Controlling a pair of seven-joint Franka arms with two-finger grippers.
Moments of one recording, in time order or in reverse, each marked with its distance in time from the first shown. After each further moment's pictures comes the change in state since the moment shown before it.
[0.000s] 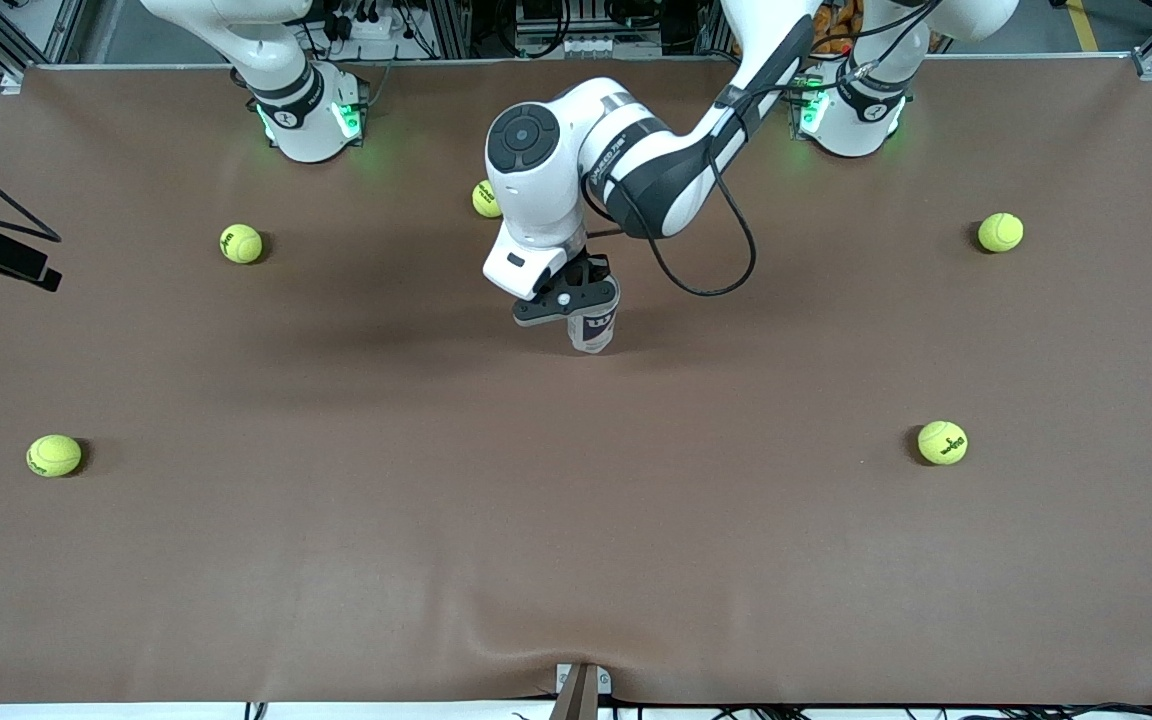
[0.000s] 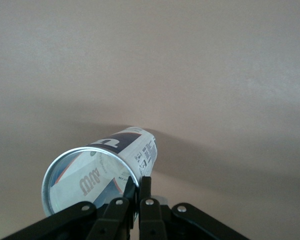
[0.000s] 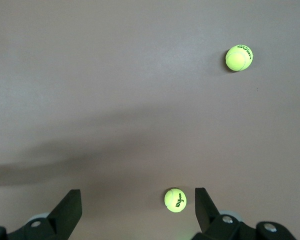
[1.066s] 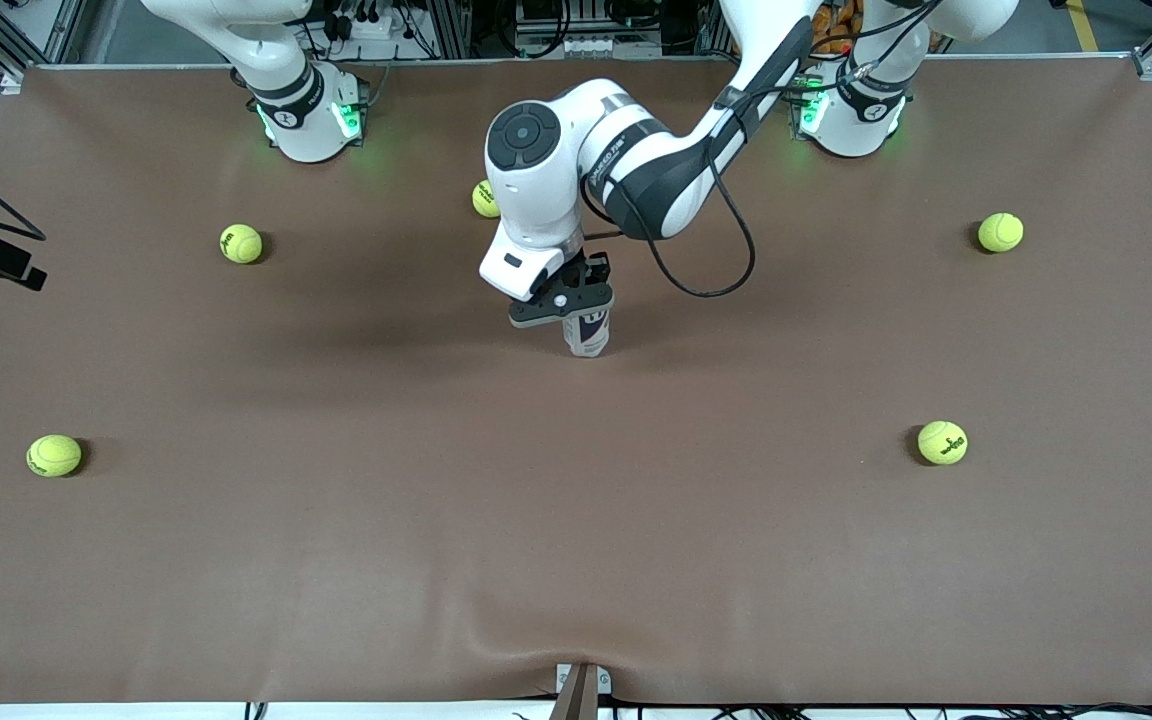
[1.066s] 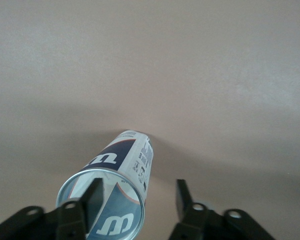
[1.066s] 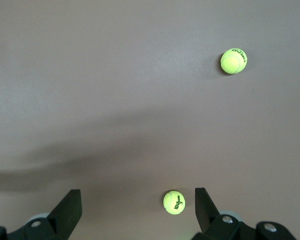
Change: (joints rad) left arm 0.000 -0.003 0.002 0.014 0.000 0.017 0.000; right arm -0.014 0.000 -0.002 0.015 0.001 0.000 0.000
